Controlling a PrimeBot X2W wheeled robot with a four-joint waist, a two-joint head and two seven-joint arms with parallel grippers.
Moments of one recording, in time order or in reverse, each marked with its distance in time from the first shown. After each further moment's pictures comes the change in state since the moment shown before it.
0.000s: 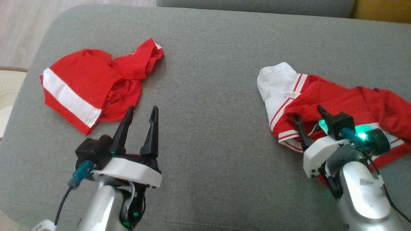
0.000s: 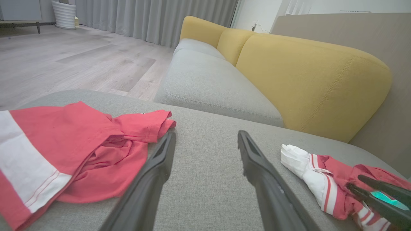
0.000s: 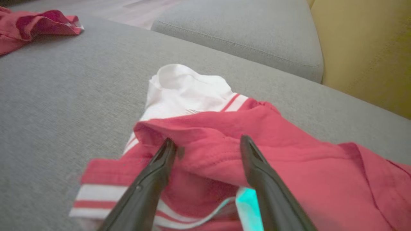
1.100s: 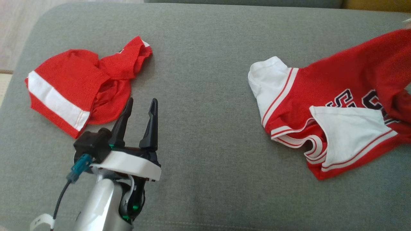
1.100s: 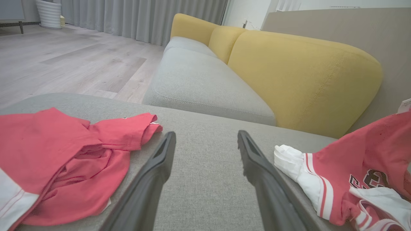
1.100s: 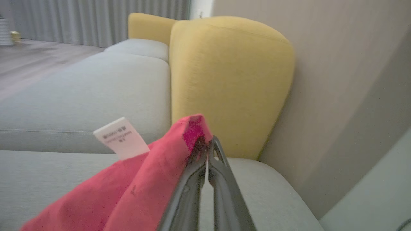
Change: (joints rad) left arm -0.035 -0.001 0.004 0.003 0.006 -0.002 0.000; right arm -0.284 -0.188 -0.452 -0.016 0.000 0.000 0.042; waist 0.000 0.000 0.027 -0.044
